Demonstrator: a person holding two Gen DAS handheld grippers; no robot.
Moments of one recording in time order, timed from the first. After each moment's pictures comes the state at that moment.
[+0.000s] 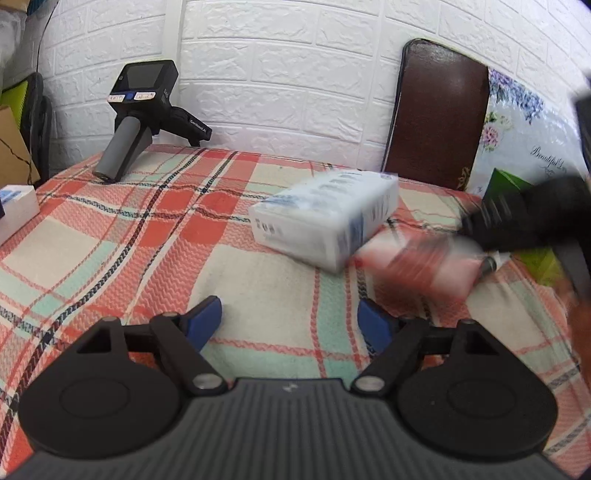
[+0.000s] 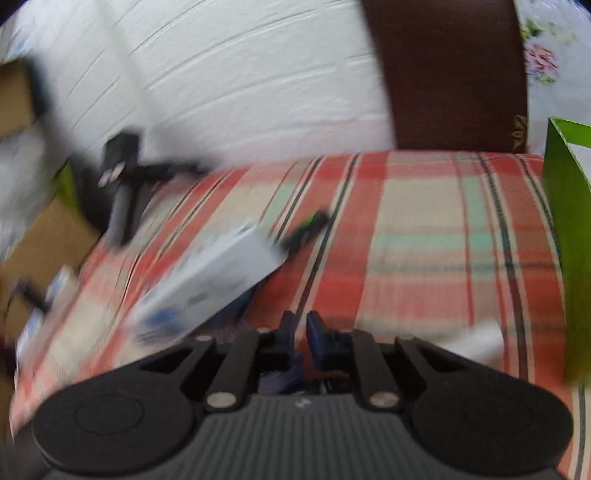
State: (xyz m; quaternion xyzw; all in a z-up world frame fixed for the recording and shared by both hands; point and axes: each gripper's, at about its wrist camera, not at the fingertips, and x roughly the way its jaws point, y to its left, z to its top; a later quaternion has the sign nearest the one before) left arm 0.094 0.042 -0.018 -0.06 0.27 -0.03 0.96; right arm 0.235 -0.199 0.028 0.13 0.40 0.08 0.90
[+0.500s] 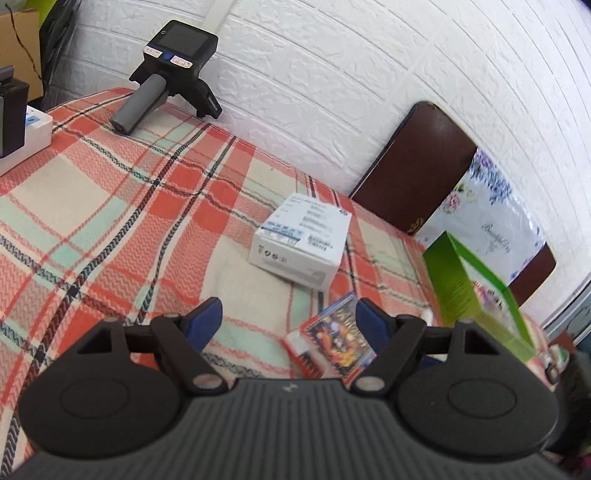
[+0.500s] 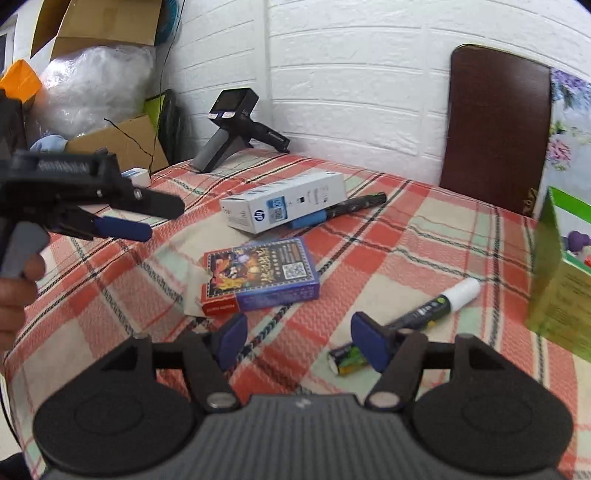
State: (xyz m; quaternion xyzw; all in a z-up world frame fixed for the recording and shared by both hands) left arm 0.072 0.097 0.019 -0.24 0.30 -0.09 0.92; right arm 0.121 -0.163 0.025 -0.02 0.31 0.13 0.94
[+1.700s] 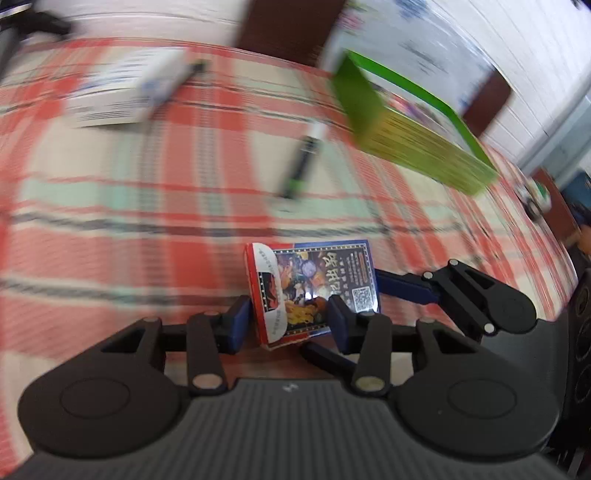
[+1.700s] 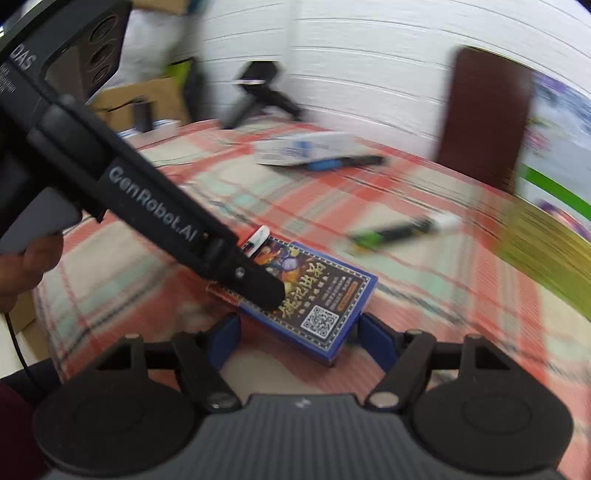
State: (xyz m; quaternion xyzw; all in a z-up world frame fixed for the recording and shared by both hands) left arm 0.039 -0.044 0.006 -0.08 0.46 -0.24 0.85; right arm 0.015 -0.177 0.012 -0.06 0.33 0.10 0.94
